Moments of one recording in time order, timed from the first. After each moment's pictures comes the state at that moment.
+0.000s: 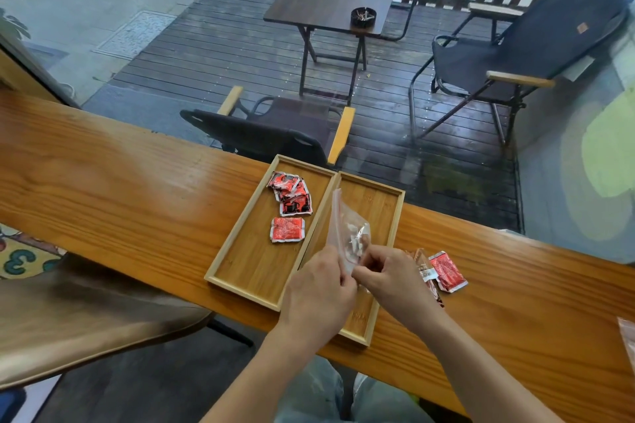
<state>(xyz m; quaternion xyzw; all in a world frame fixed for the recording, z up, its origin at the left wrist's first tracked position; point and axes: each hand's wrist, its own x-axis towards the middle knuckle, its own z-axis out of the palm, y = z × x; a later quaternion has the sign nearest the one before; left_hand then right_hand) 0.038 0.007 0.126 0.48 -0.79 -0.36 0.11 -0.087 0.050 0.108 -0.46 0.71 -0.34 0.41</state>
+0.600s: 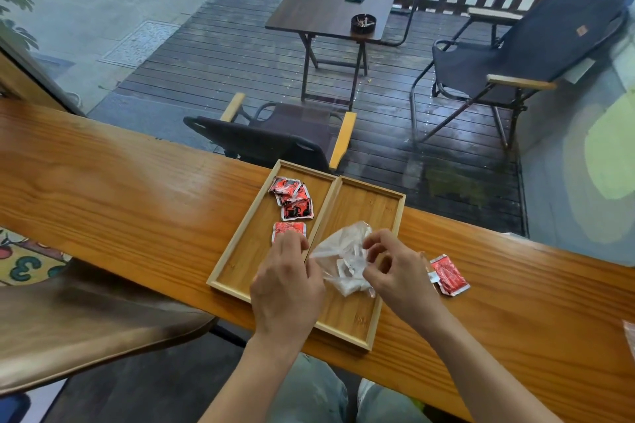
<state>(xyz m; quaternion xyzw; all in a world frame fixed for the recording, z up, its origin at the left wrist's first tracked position) 0.055 0.000 0.131 0.55 -0.77 -0.20 0.23 -0.092 0.052 0.108 -0.49 0.71 -0.38 0.33</state>
